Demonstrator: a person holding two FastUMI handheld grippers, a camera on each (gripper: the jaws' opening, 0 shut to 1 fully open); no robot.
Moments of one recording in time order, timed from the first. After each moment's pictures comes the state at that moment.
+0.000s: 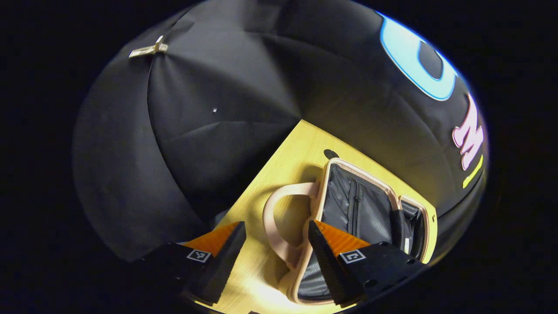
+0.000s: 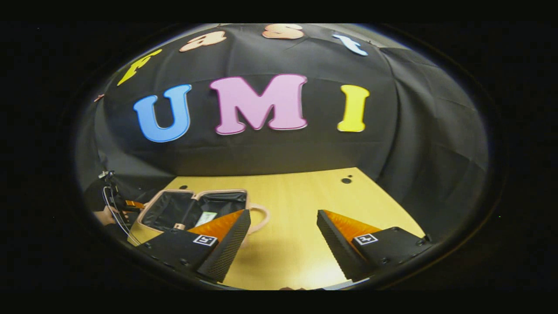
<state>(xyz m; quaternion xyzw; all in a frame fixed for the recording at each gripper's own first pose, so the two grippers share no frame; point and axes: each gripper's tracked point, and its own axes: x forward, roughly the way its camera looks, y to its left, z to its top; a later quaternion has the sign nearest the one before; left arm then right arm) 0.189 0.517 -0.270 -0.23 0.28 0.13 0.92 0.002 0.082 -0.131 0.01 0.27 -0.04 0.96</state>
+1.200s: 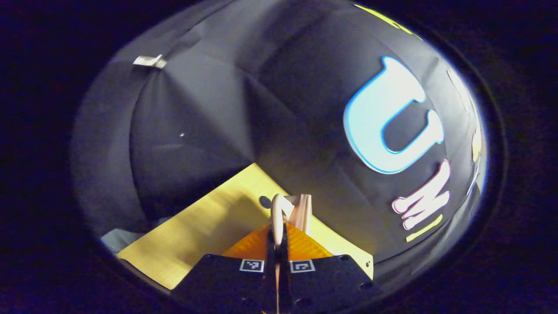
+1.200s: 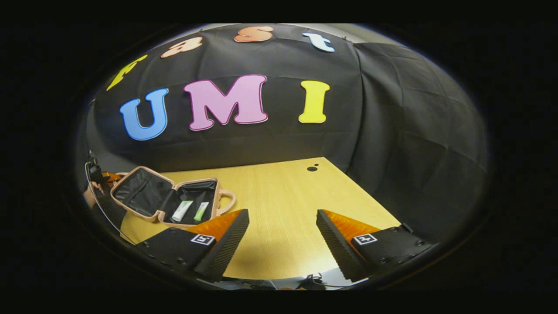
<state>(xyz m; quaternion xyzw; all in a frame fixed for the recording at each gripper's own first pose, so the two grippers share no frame) 0.183 0.401 -0.063 -0.29 0.12 0.05 0.95 -0.052 0.006 -0.141 0.03 0.29 -0.06 0.96</state>
